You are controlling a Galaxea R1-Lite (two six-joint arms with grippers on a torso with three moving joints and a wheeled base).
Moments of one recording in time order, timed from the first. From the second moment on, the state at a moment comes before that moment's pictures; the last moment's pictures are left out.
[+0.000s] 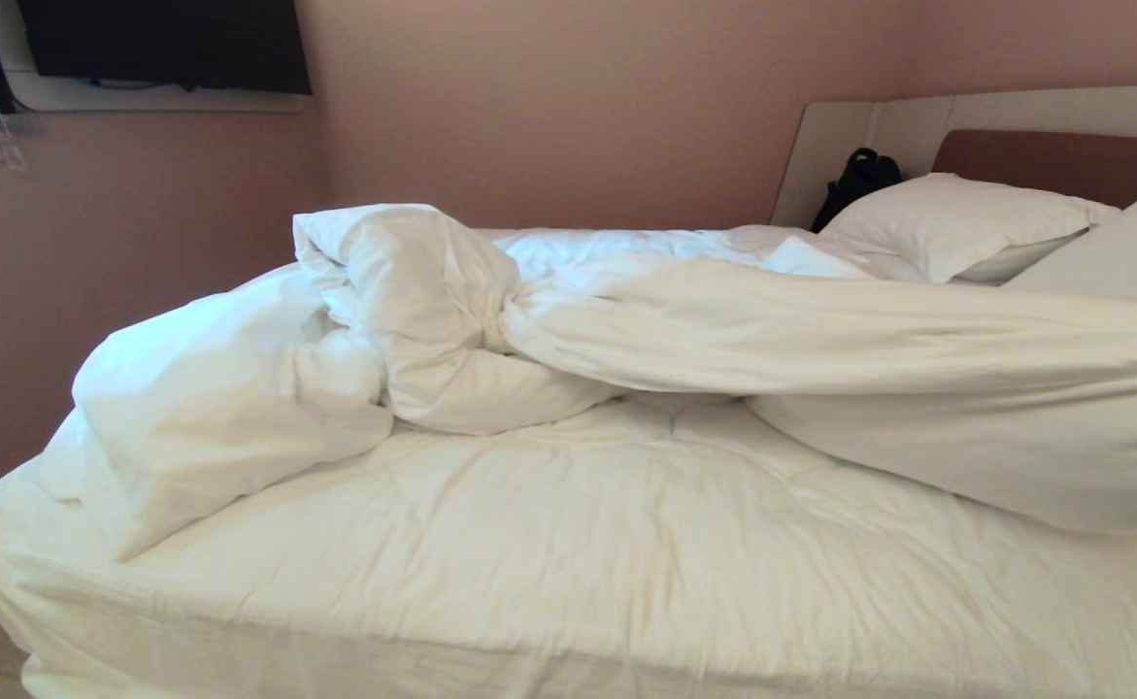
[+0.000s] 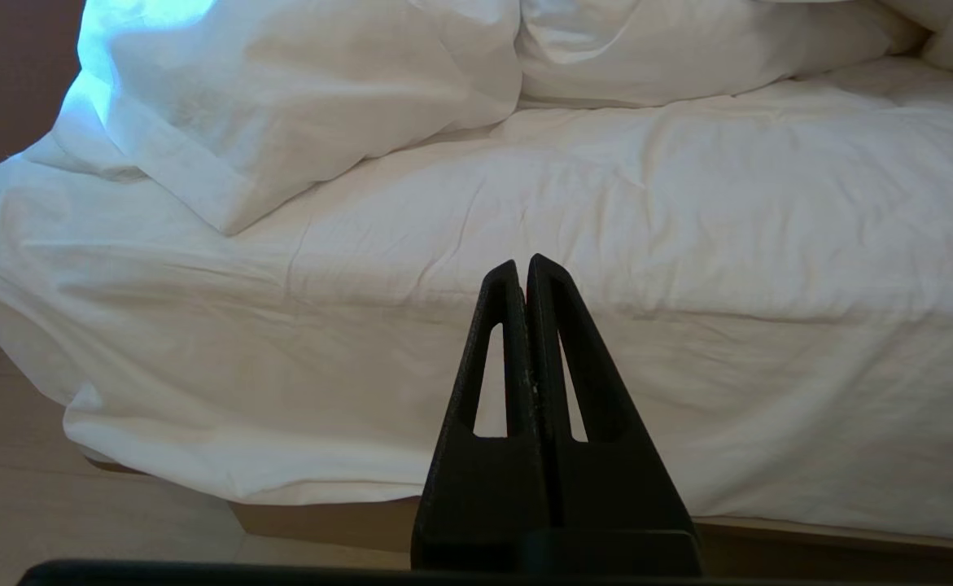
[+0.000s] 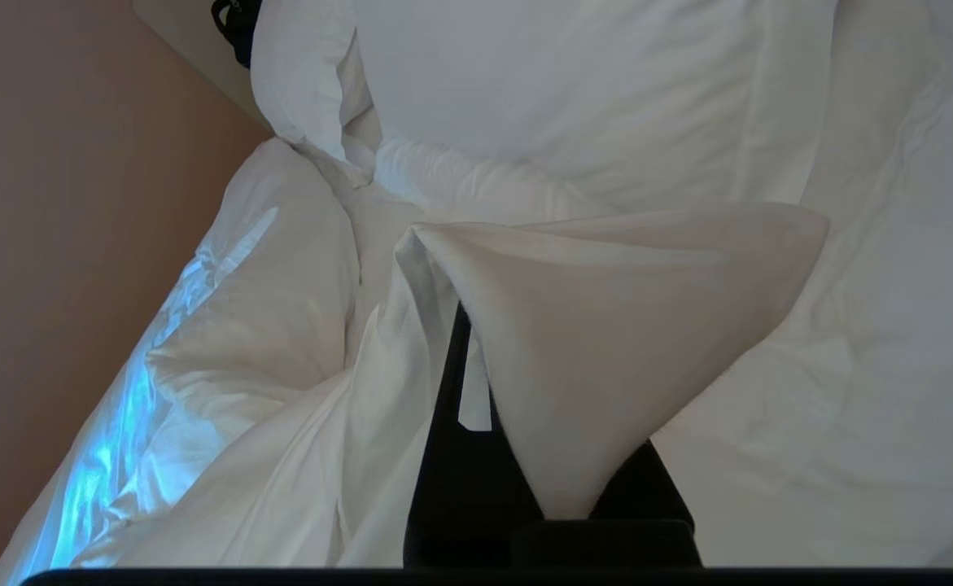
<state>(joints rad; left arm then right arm) 0.00 0.00 0.00 0.00 0.00 0.00 -1.06 1.48 -1.24 -0.06 0.35 0.61</state>
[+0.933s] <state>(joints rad) 0.00 0.00 0.00 0.00 0.00 0.00 -1.06 1.52 -1.21 -0.06 0.36 0.59</state>
